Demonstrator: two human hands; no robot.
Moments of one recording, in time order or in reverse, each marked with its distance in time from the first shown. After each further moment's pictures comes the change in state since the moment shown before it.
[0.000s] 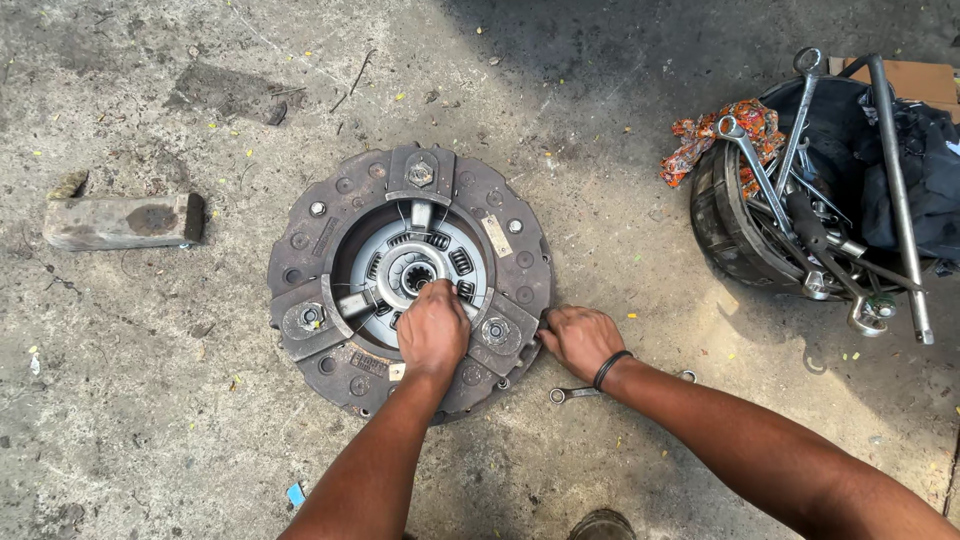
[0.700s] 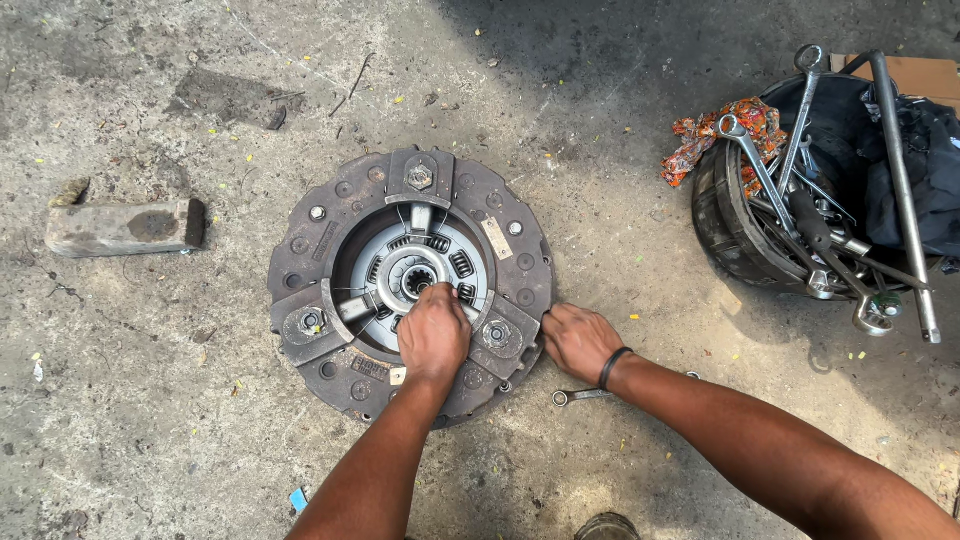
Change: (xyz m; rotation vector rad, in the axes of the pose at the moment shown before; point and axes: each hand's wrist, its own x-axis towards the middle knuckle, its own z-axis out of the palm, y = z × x) left_hand 0.001 0.001 -0.002 0.019 -0.048 -0.005; right_hand 0.003 0.006 0.006 -0.034 -0.010 -0.127
